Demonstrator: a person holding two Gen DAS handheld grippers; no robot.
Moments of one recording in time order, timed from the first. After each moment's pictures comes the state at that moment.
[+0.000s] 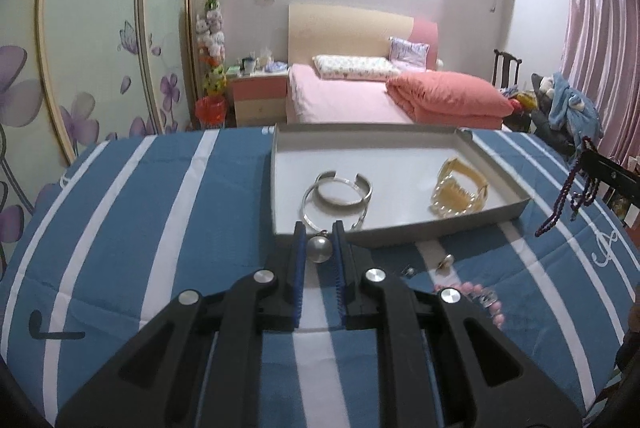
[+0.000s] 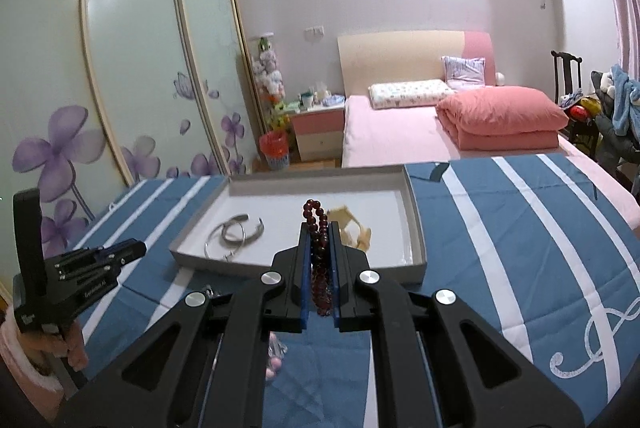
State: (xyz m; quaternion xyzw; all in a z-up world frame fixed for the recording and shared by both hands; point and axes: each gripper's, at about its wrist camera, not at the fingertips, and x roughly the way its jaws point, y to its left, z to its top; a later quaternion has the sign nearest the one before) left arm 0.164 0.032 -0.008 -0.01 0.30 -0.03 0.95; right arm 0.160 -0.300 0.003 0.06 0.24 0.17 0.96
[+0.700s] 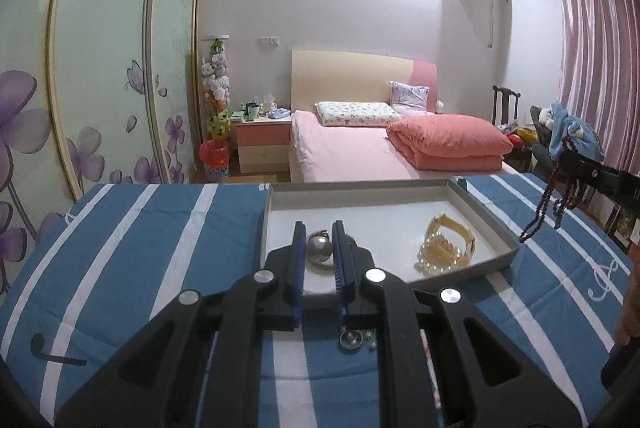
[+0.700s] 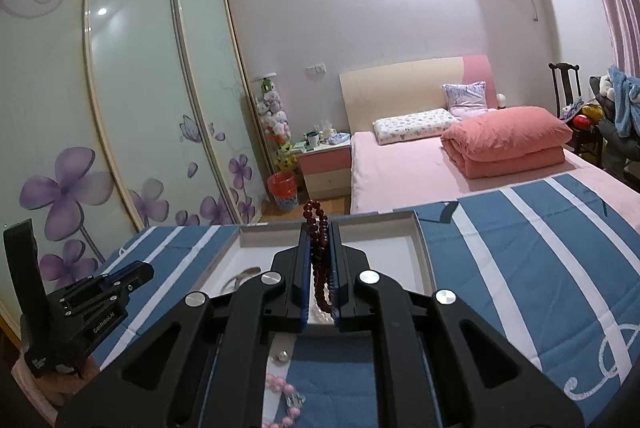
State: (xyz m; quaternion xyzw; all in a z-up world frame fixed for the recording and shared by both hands) left arm 0.168 0.015 0.020 -0.01 0.22 -0.01 0.98; right arm 0.173 -0.303 0.019 0.10 0.17 0.17 0.97
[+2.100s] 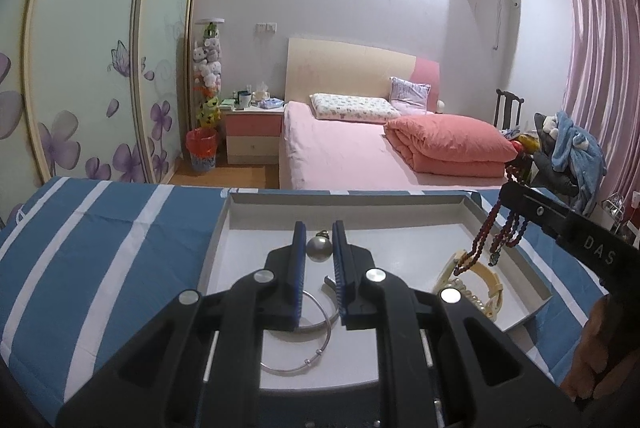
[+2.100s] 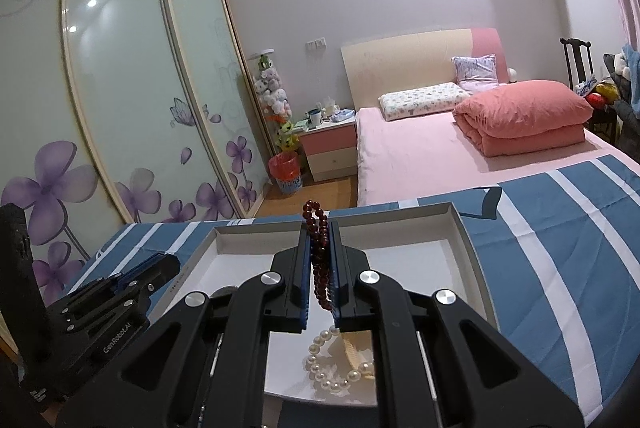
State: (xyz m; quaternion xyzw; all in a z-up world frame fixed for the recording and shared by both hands) left arm 0.271 -0.007 -0.017 -0.04 0.24 -0.02 0.97; right arm 0.265 -0.262 -0.022 0.11 0.22 0.18 0.95
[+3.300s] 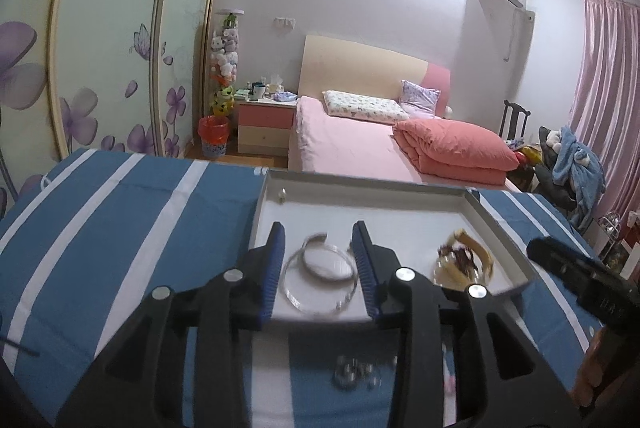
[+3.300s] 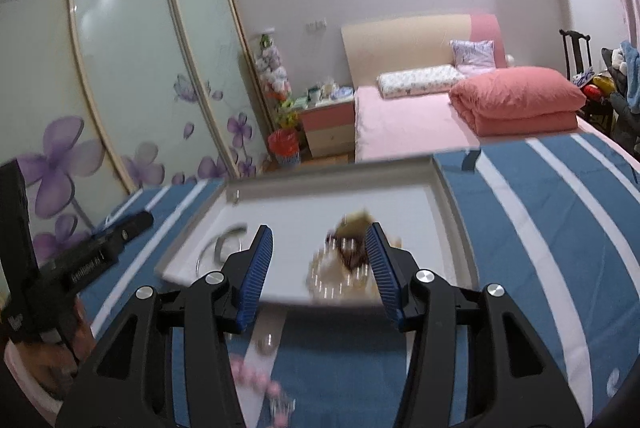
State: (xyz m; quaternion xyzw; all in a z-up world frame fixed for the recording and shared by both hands) left arm 0.205 0.026 -0.009 -0.07 0.25 -0.01 0.97; right arm 0.208 -0.273 -0.038 0.09 0.26 0.18 0.94
